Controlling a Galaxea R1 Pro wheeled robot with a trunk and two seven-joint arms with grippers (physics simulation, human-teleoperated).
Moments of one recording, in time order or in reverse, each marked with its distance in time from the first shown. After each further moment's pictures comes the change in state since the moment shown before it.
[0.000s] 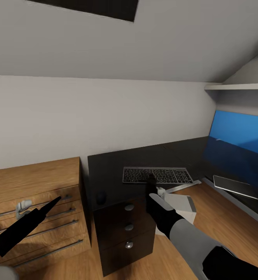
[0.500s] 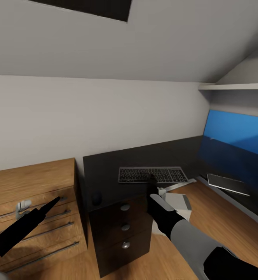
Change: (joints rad) left arm 0.000 0.002 0.001 -0.001 0.002 0.004 -0.005; right arm 0.004 -0.007 0.000 0.000 0.001 0.000 0.011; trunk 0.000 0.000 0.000
